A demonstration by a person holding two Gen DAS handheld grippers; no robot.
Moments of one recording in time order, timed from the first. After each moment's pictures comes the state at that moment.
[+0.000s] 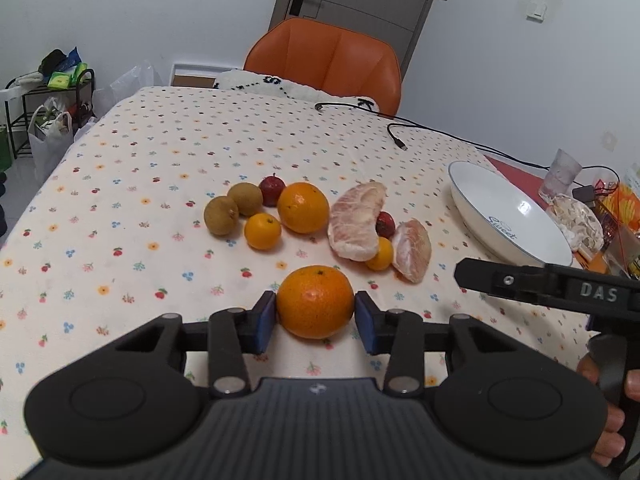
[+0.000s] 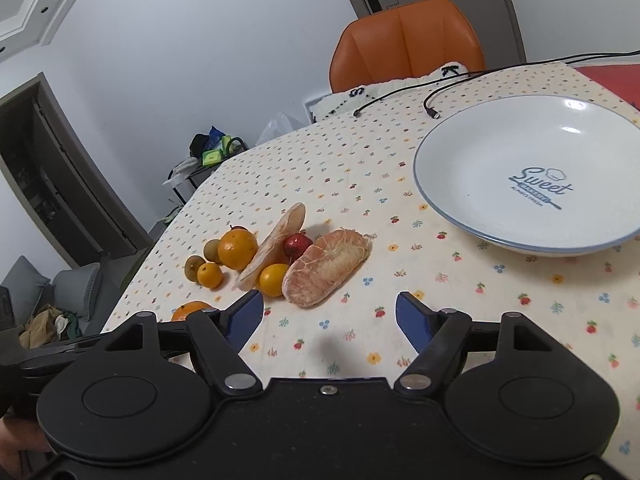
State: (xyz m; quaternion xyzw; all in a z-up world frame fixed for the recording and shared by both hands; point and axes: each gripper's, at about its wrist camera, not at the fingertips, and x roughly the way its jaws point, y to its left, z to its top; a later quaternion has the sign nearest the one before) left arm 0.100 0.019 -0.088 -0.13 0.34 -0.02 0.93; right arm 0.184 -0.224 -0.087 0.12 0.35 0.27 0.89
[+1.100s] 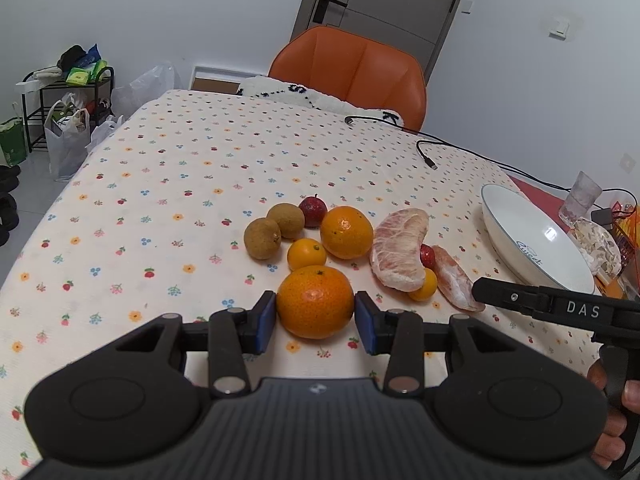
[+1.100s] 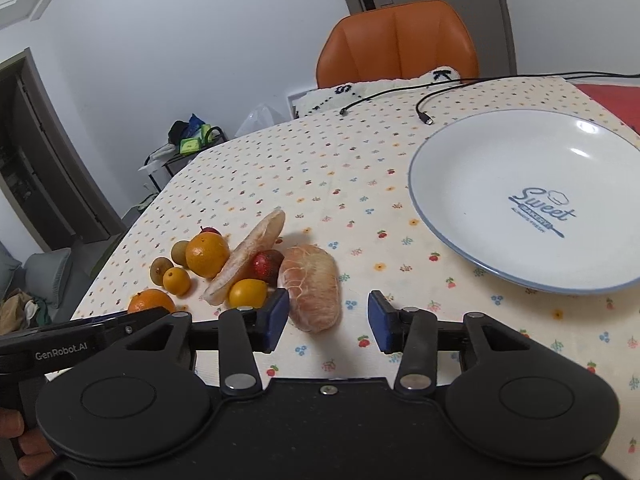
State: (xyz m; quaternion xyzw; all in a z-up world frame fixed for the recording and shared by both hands) left arm 0.114 0.041 -0.087 -0.14 0.33 0.01 0.93; right arm 0.201 -0.208 -0.087 0.08 0.35 0.25 0.90
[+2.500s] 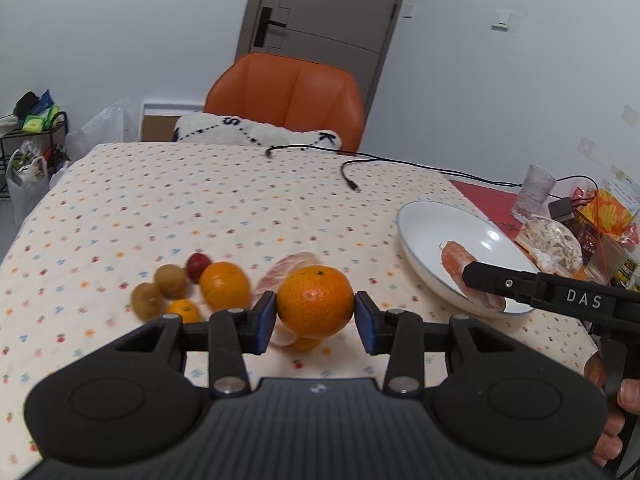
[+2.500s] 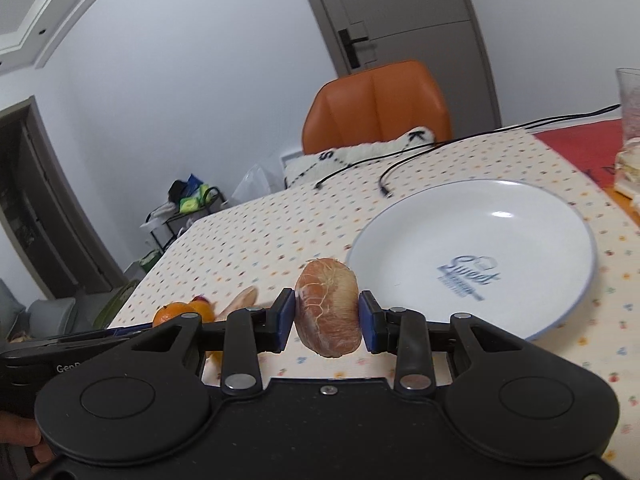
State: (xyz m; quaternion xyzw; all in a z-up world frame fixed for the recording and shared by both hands) left arm 0.138 -0.028 -0.054 -0.10 0.30 -0.05 0.95; right arm 0.193 -0.274 -0.055 0.12 0.27 0.23 0.93
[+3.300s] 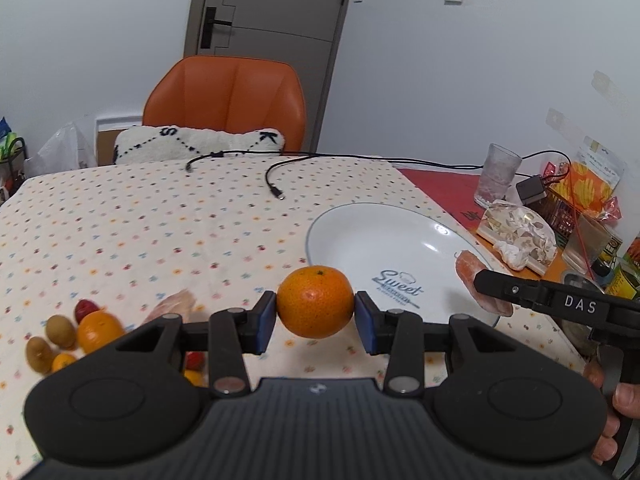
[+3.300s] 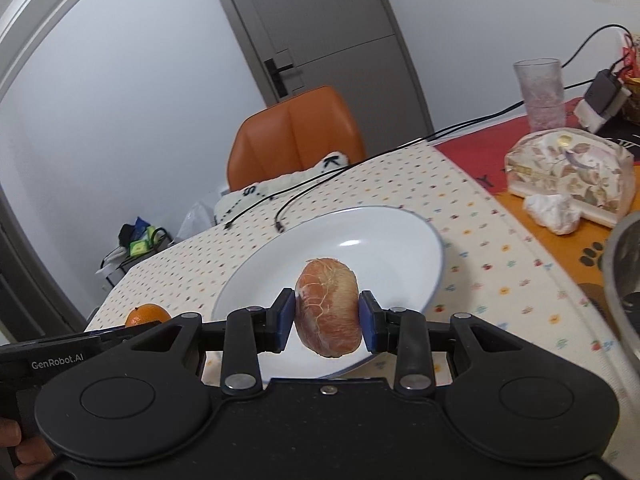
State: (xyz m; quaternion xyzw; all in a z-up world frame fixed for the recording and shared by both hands) left arm 0.186 -0.107 -0.045 -0.06 0.30 -0.10 0.95; right arm 0.205 -0.362 -0.066 0.16 0.26 0.14 0.94
